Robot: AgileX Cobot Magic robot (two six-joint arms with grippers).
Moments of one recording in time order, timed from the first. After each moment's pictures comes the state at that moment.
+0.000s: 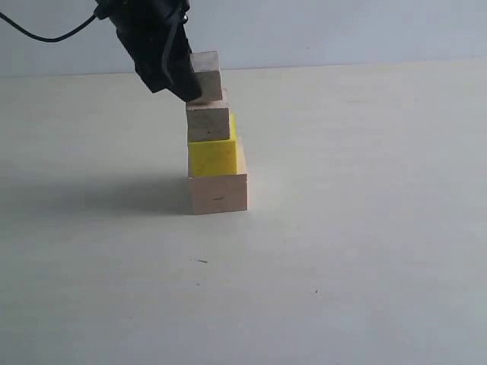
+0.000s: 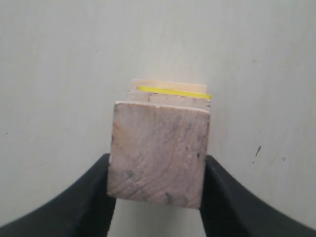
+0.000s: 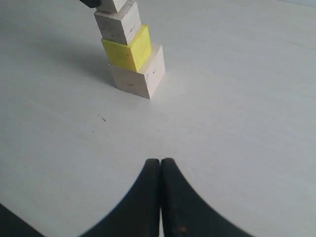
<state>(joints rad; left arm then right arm) -0.53 1.88 -1.76 -0.24 1.20 0.96 0.71 0.55 -0.79 -0.06 1.00 0.24</state>
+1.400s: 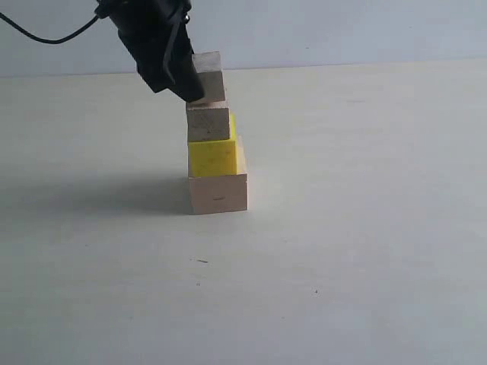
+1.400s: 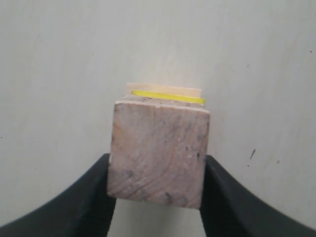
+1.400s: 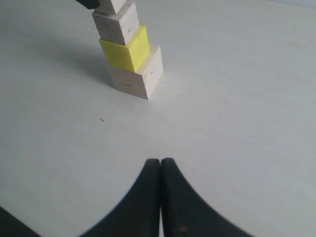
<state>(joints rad) -0.53 1.88 -1.76 -0.26 1.21 0.97 0.71 0.55 -0.79 -0.07 1.00 0.24</state>
